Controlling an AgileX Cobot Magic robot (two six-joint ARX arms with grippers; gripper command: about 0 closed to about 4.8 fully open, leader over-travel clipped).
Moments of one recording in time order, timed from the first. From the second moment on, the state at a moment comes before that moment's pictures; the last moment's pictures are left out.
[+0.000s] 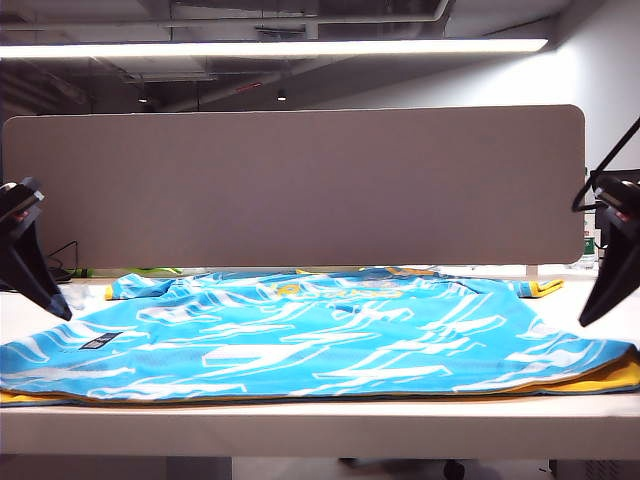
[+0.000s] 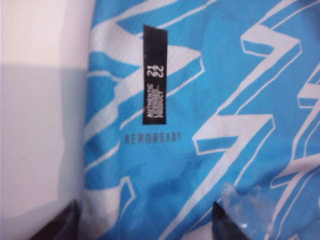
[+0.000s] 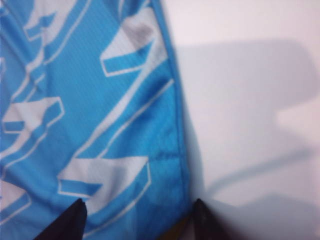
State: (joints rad) left arm 0.04 1.40 0.55 -0.18 0.54 -0.23; right arm -0.06 1.44 0.64 -0.29 -0.51 0.20
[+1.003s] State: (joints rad) left arm -0.03 1.48 0.53 -0.05 0.61 -0.26; right arm 0.08 1.52 0.64 -0.21 -0.55 0.25
